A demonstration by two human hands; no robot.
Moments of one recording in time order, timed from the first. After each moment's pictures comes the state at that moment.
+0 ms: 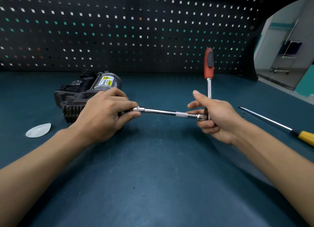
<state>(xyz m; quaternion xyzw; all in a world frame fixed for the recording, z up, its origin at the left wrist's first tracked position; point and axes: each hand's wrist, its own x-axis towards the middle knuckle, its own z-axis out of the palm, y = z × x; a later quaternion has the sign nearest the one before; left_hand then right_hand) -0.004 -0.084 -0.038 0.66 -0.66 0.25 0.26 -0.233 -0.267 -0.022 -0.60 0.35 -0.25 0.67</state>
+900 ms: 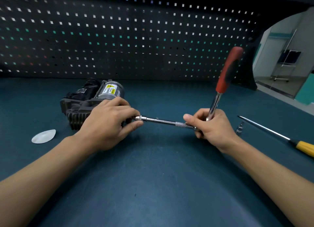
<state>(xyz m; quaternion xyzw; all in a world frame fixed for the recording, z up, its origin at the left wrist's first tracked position) -0.006 -0.083 -0.039 0.67 -0.65 0.26 0.23 -0.232 -0.273 -0.044 -0.76 0.24 -0.36 0.49</state>
